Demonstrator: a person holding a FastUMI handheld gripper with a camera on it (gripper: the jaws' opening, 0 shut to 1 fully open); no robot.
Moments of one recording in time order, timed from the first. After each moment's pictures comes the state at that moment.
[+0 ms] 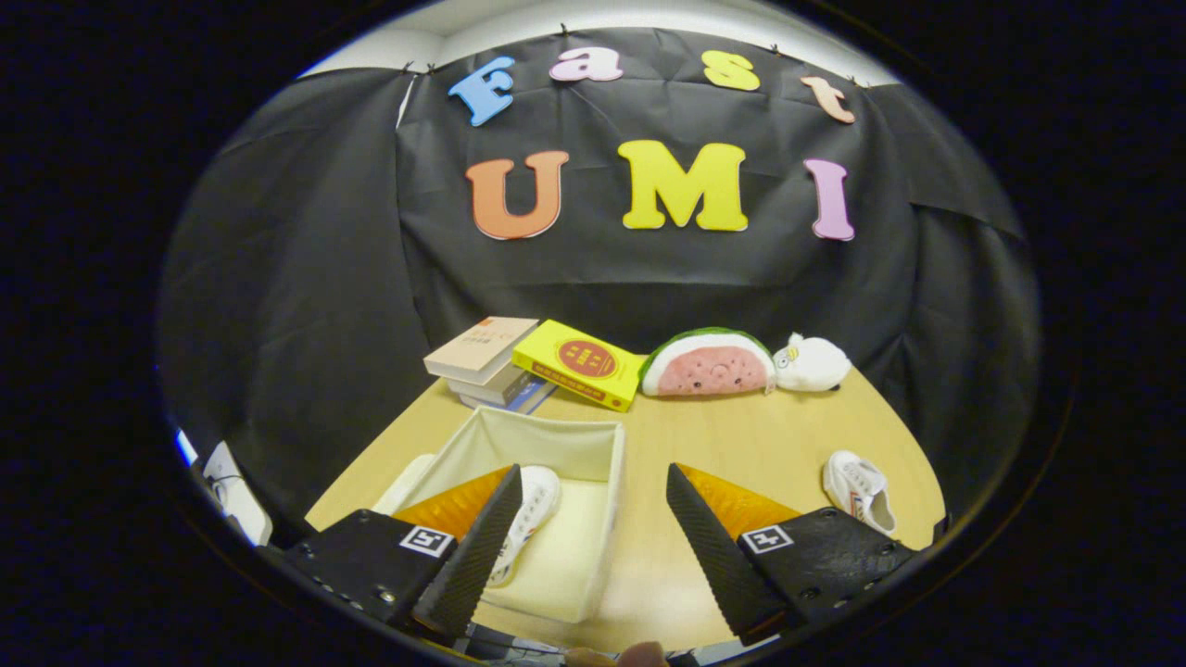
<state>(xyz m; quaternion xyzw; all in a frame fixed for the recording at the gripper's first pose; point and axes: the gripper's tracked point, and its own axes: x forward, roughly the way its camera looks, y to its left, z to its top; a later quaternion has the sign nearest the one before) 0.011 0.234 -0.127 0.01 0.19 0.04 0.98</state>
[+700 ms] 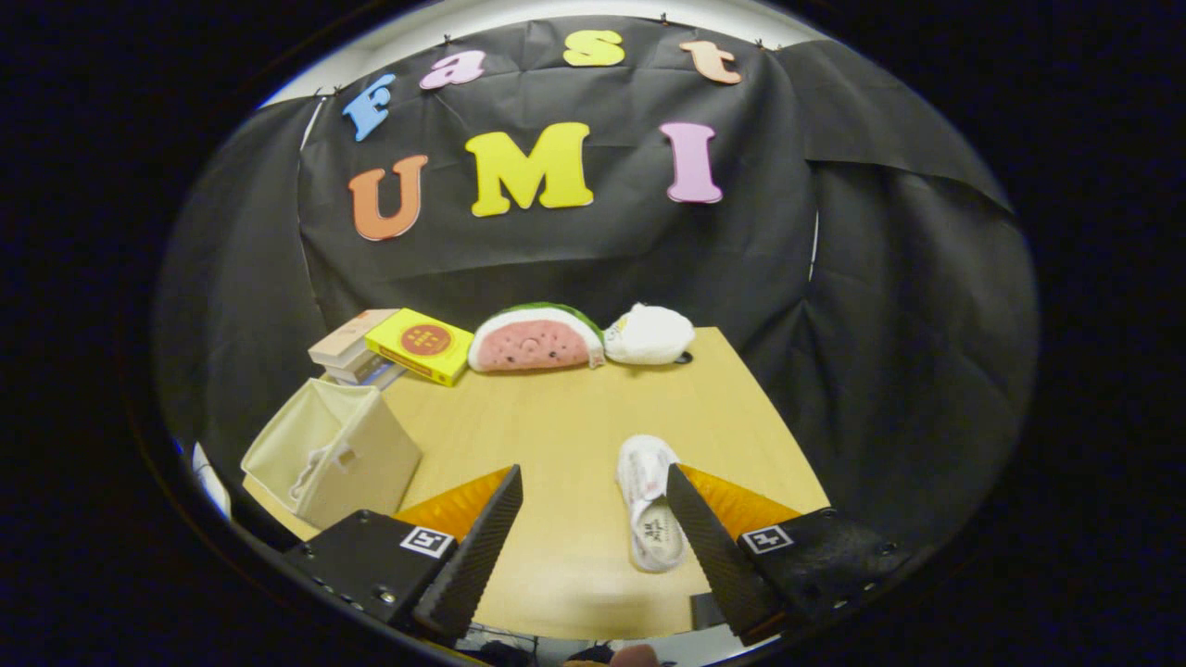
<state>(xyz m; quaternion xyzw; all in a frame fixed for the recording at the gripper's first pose) -0.020 -0.089 -0.159 0.03 0.24 -0.05 0.97</state>
